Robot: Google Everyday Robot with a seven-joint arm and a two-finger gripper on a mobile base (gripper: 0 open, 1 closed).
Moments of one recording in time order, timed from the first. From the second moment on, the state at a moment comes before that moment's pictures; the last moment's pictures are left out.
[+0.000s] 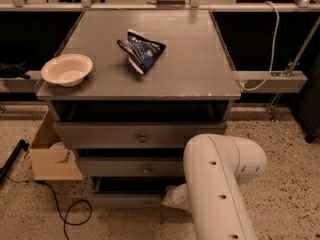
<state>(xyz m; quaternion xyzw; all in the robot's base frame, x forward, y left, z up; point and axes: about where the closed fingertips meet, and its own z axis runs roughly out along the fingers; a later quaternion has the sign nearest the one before) 0.582 -0.052 0.166 -0.55 0.79 -0.01 0.26</state>
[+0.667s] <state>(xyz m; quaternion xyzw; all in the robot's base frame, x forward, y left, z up) 0.582 -0.052 0.166 -0.55 0.79 -0.01 0.26</state>
